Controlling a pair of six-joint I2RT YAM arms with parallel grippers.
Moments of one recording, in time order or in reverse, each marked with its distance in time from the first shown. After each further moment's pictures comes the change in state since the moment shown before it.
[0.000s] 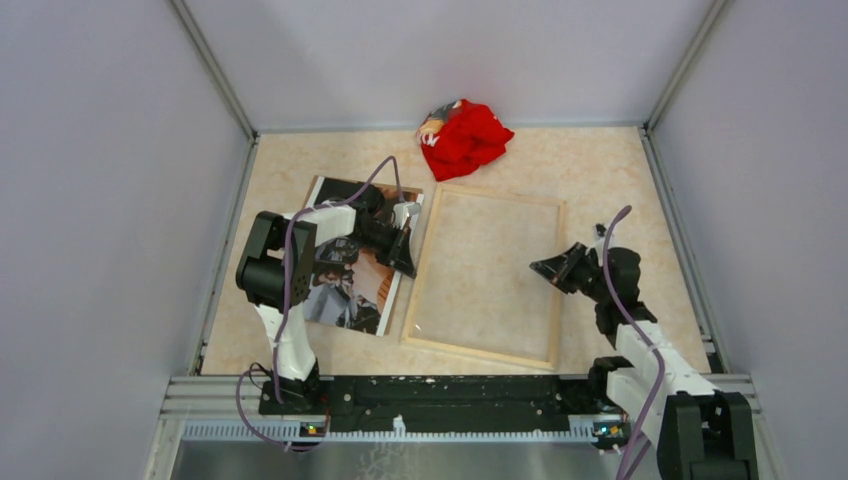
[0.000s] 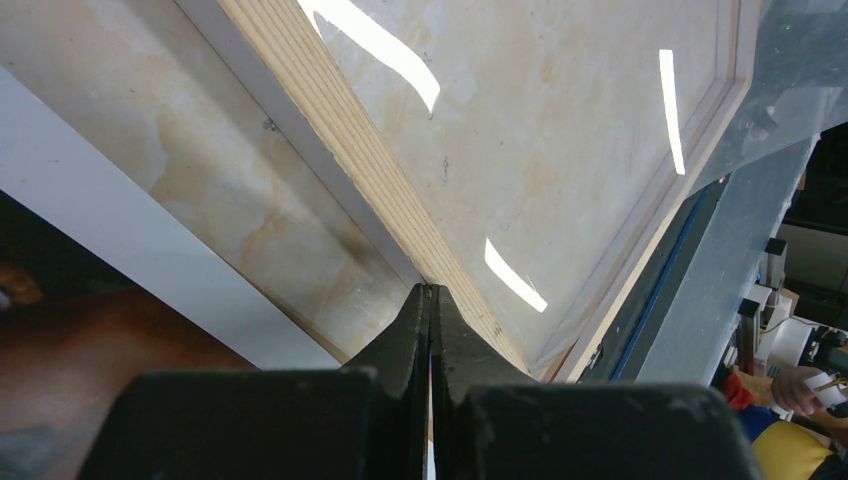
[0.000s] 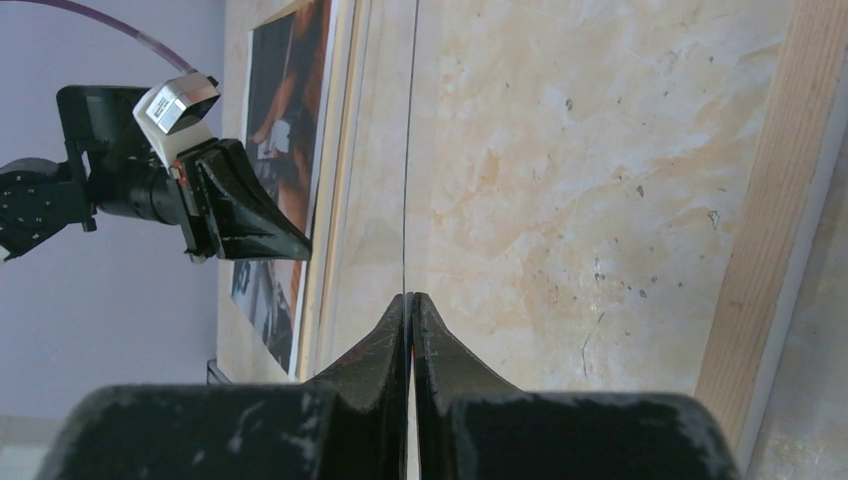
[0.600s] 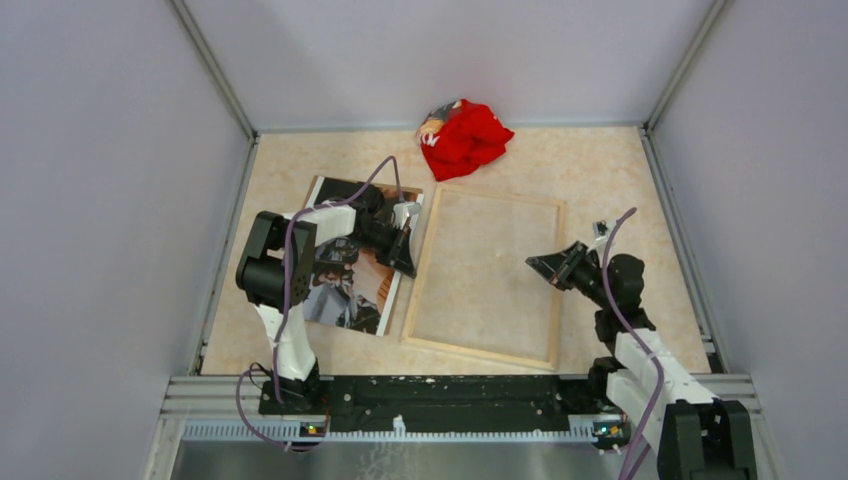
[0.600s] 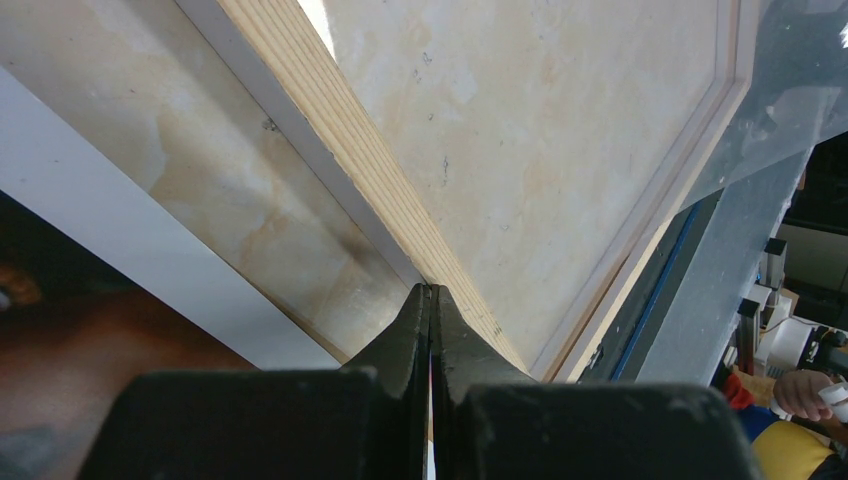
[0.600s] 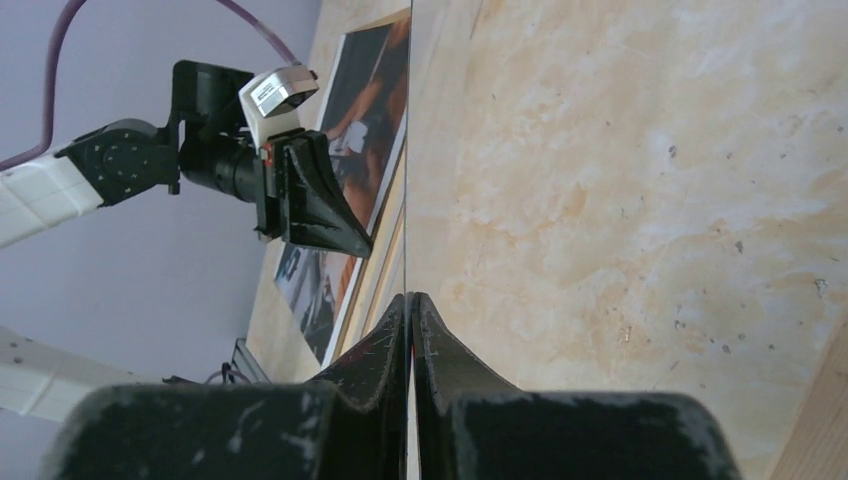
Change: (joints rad) left arm 0.000 0.000 0.000 0.000 0.000 0.000; right arm 0.008 -0.037 -0.055 0.201 -0.084 0.044
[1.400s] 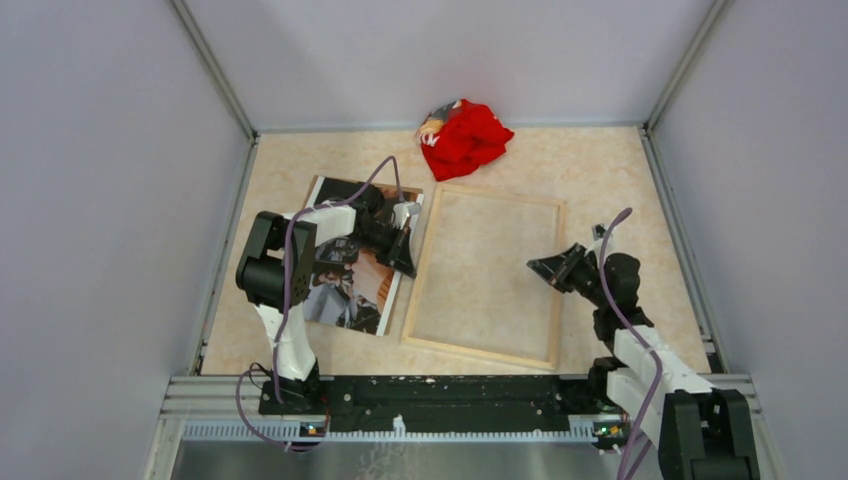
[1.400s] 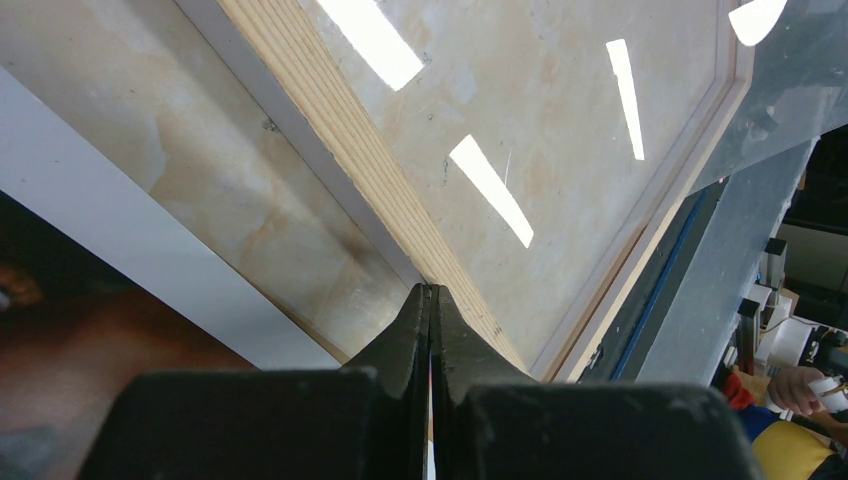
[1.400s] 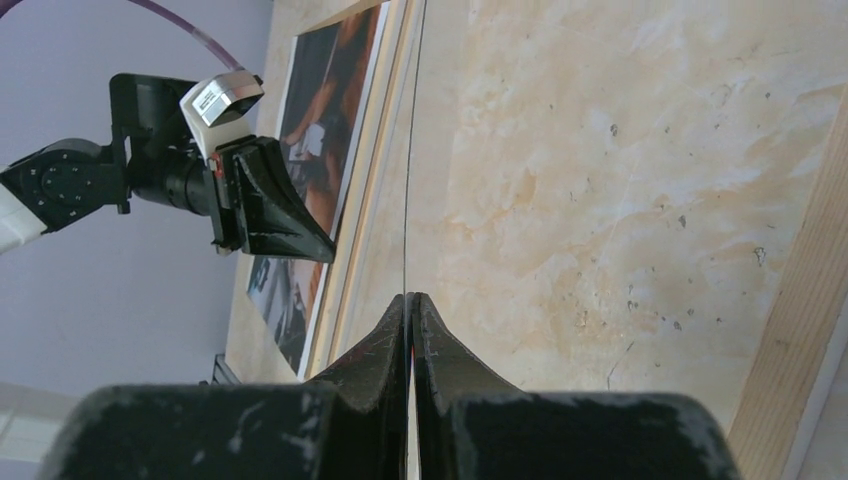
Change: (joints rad) left arm 0.000 0.000 0.000 0.000 0.000 0.000; right arm 0.008 0.056 -0.005 -0.013 0.055 -0.019
